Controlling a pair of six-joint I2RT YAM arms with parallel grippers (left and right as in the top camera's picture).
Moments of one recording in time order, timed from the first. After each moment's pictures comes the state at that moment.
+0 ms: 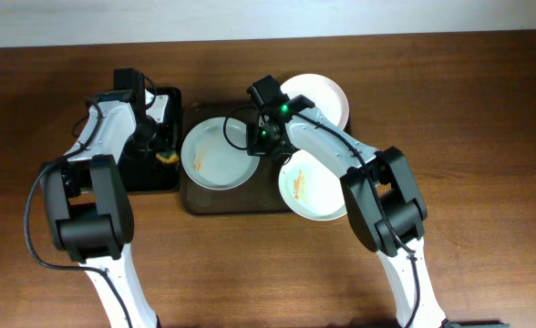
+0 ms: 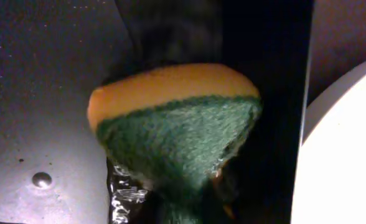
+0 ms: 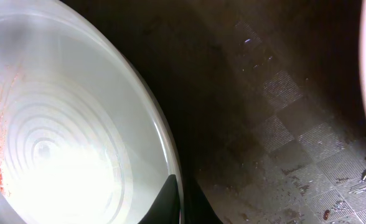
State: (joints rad) left arm 0.07 2.20 1.64 -0.83 0.18 0.10; right arm 0.52 2.33 1.83 -0.73 -0.21 0.52
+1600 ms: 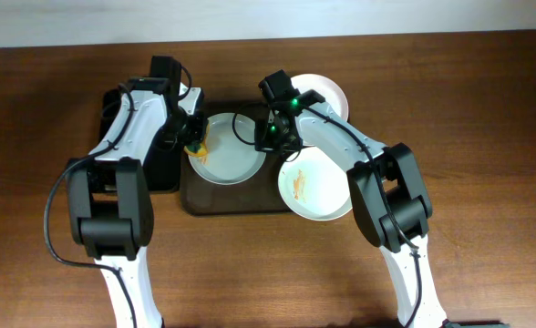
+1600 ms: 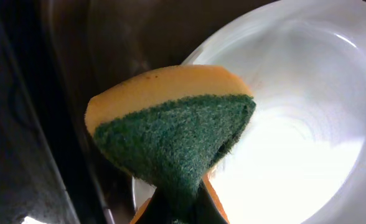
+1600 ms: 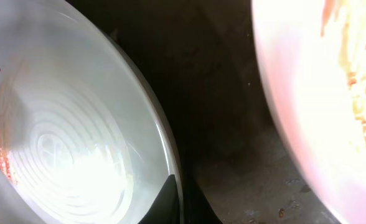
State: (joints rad) left arm -0.09 2.21 1.75 -0.94 0.19 0.03; right arm 0.47 2.34 1.84 -0.76 -0.25 0.52
